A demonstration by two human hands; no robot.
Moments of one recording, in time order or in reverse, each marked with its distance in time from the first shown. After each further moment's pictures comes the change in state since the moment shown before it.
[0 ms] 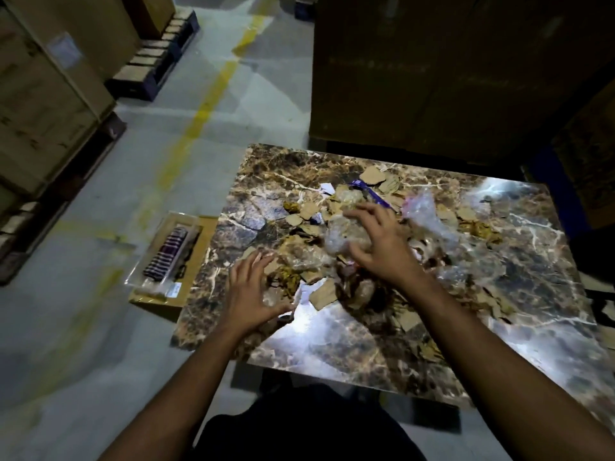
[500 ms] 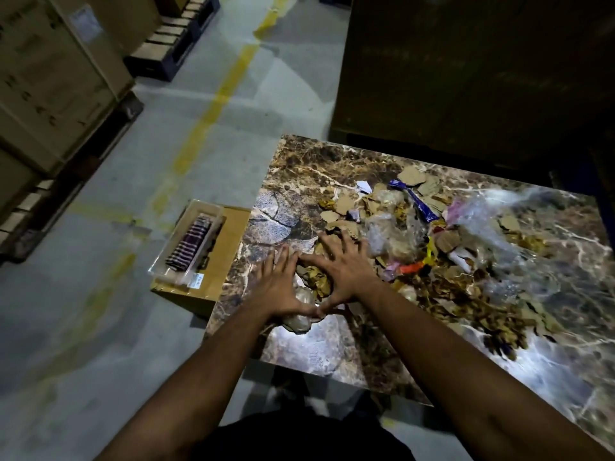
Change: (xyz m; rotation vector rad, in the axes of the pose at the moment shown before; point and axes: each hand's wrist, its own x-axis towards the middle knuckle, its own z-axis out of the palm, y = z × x) left_hand 0.034 -0.031 -0.007 0.181 -0.390 -0.065; right_hand 0.039 -0.049 0.145 -0.522 -0.668 -0.152
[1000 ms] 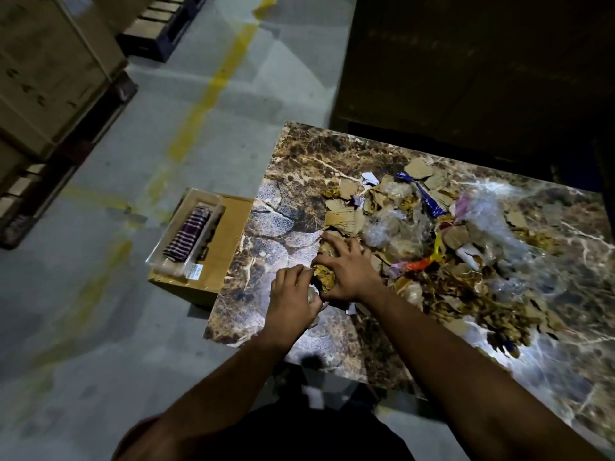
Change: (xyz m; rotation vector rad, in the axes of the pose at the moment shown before) left_hand -0.022 0.022 0.049 -0.097 0.433 0.064; right_hand 0.002 -0.006 0.021 0.147 0.147 0.034
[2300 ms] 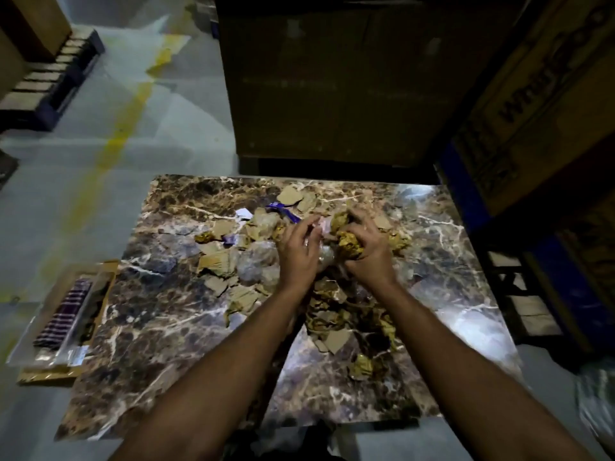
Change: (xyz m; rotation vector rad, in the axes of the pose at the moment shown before) left_hand 0.138 0.273 0.031 -0.722 0.290 0.183; right_hand -0.153 0.210 -0.093 0.563 0.846 0.276
